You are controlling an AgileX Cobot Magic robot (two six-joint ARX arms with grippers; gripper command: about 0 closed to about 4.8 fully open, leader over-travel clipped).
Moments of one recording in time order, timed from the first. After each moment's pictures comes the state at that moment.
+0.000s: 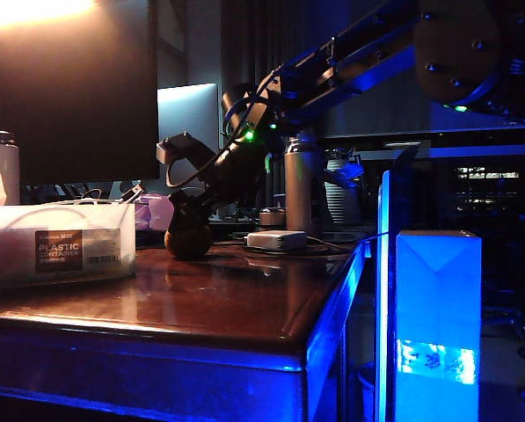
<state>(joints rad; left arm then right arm) -0.16 1.90 2.79 -1.33 0.08 0.02 0.54 2.75 2.70 -0.52 -0.29 -0.62</state>
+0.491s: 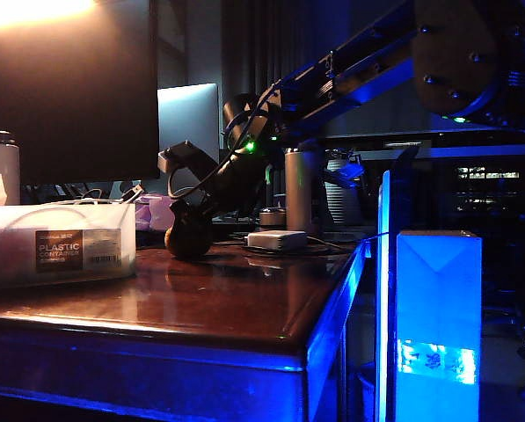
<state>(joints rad) -0.16 1.90 2.79 -1.33 0.08 0.02 0.54 2.78 2.70 -0.48 -0.29 -0.62</state>
